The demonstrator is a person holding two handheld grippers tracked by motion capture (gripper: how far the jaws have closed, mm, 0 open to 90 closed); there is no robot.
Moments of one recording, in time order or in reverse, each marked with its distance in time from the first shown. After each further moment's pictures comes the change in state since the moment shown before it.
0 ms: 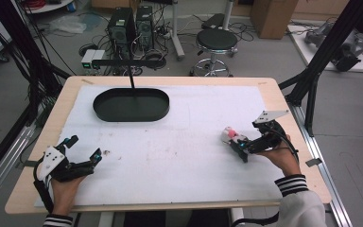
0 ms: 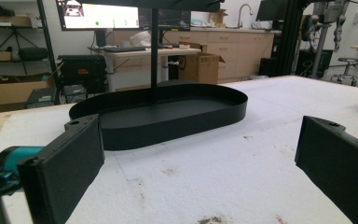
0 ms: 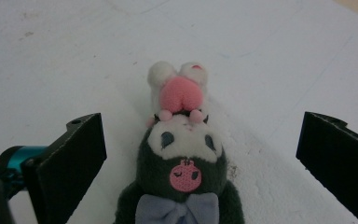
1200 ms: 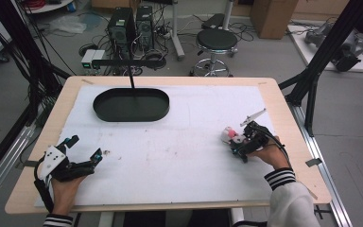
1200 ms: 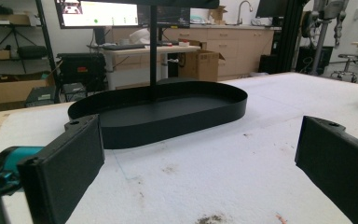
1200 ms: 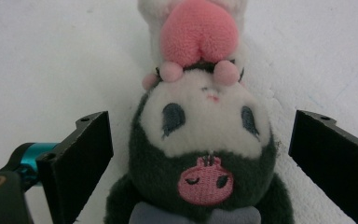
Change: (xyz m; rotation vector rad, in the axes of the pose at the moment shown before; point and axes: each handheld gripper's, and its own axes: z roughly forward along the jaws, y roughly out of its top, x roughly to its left) left arm -0.001 0.000 0.001 0.012 -0.001 0.004; right arm -0.004 -0.003 0.047 0.292 0.112 0.043
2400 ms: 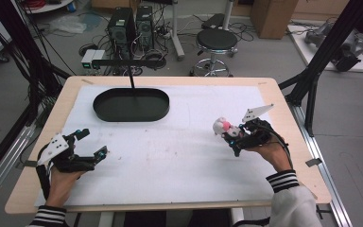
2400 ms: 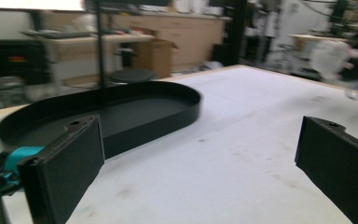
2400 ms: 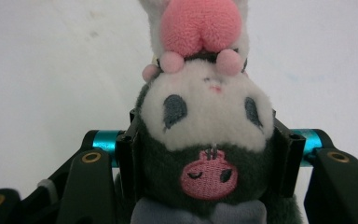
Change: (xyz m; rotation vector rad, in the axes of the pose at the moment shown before) left arm 0.004 0.027 0.022 0.067 -0.246 -0.030; right arm 0.027 0.022 -0.039 -0.250 0.060 -0.161
